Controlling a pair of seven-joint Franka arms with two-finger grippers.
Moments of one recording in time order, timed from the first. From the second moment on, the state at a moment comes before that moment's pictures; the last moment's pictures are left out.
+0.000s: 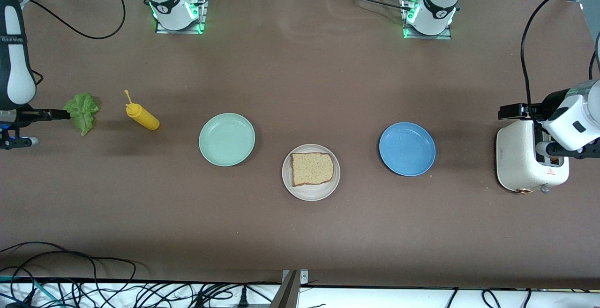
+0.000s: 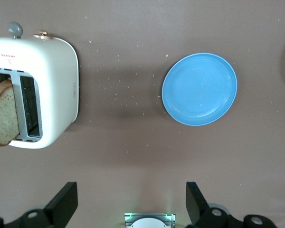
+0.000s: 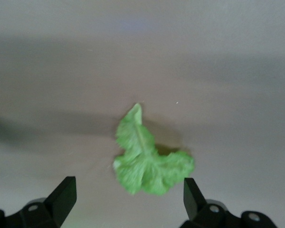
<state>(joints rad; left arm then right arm) -0.04 0.38 0.07 -1.22 -0.01 1.29 0.04 -0.36 0.49 -0.06 -1.75 -0.16 1.94 -0.42</state>
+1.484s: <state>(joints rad) -0.04 0.18 0.05 -1.49 -0.01 1.42 0.00 -0.44 0.63 -0.03 -1.74 -0.18 1.95 -0.52</state>
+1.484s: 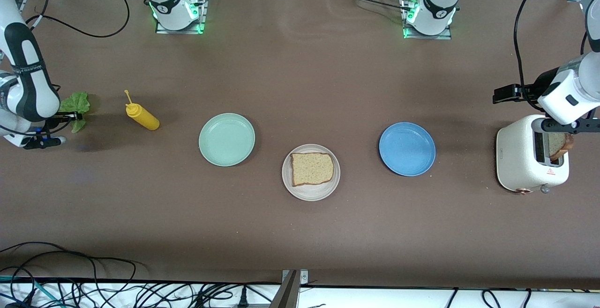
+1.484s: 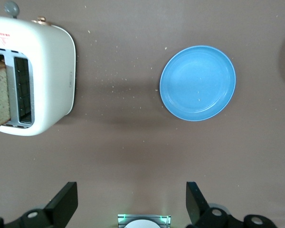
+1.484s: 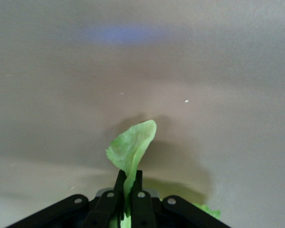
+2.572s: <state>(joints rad) -0.05 0.18 0.05 -1.42 -0.01 1.45 0.00 -0.15 0.59 0.03 -1.31 -0.01 1.32 -0.19</state>
